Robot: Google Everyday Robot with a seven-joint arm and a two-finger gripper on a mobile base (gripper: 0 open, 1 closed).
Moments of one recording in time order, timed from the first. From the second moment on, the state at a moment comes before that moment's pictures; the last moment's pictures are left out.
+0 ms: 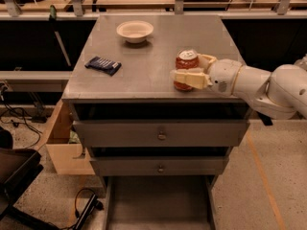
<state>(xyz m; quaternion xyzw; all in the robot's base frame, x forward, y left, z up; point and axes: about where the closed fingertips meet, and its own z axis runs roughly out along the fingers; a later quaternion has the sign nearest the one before) 0.632 -0.098 0.895 -0.36 0.63 0.32 0.61</state>
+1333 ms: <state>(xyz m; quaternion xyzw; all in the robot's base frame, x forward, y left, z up) 0.649 -0.078 0.908 -0.36 0.62 0.32 0.61</state>
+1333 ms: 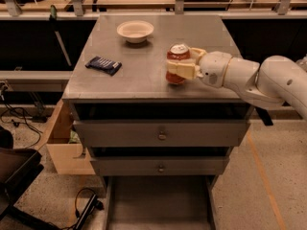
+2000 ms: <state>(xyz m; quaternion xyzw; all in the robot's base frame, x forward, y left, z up) 0.758 -0.035 0.963 -0.35 0.62 0.36 0.61</state>
